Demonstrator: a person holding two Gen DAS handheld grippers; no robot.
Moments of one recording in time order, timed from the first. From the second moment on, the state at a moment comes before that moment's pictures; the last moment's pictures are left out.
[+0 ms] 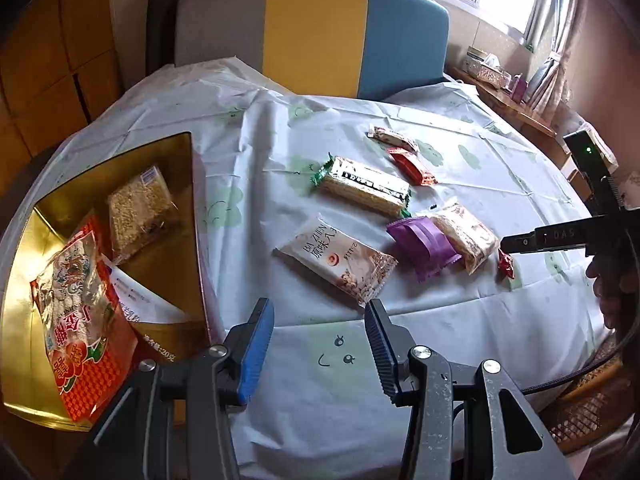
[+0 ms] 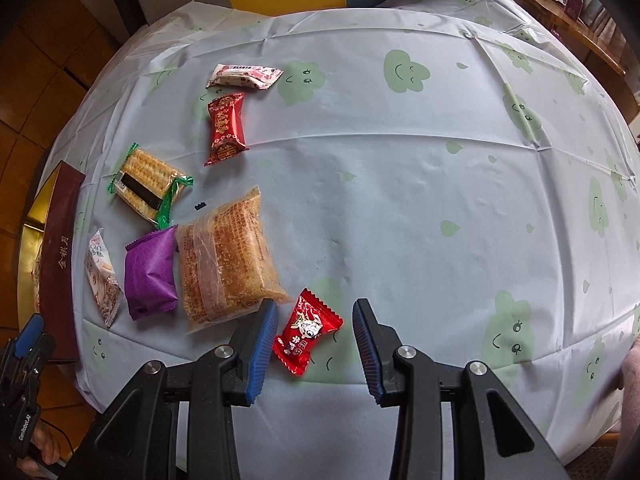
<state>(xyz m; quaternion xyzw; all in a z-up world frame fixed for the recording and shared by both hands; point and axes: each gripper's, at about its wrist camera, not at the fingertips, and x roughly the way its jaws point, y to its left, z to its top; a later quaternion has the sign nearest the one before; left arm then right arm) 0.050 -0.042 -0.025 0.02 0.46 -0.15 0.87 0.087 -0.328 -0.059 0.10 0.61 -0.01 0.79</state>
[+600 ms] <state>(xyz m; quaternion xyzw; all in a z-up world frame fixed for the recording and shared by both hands) 0.056 -0.054 -0.038 0.01 0.47 -0.18 0.86 0.077 -0.311 -0.071 -0.01 0.62 -0.03 0.79</state>
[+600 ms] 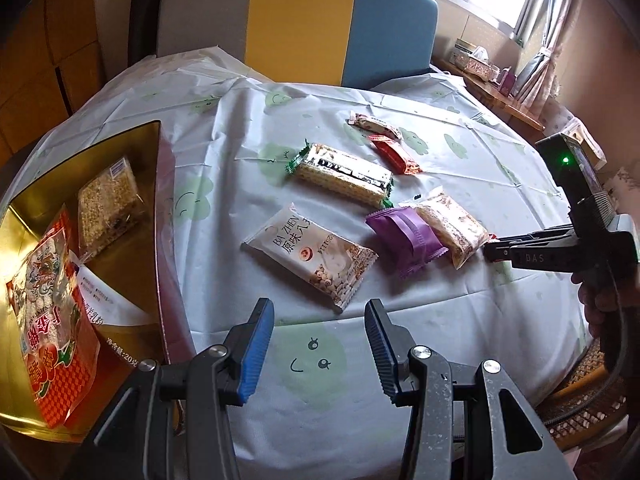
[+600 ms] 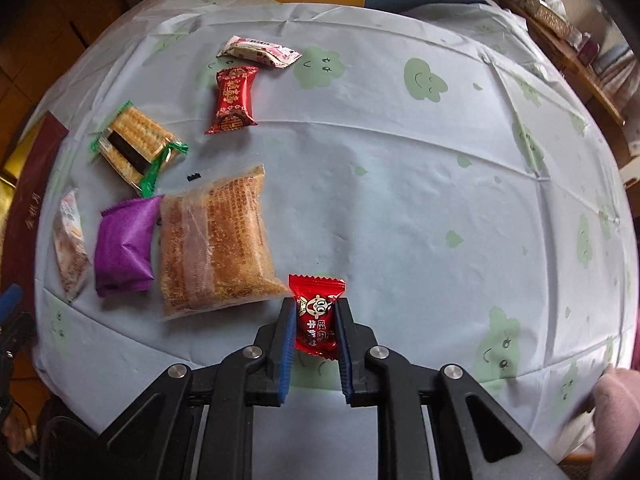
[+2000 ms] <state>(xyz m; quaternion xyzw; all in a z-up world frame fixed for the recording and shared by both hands) 0.113 -0.136 -0.046 0.03 0.47 -0.20 0.86 0.080 -0.302 -0.077 -0.05 0.62 -0.03 0.78</state>
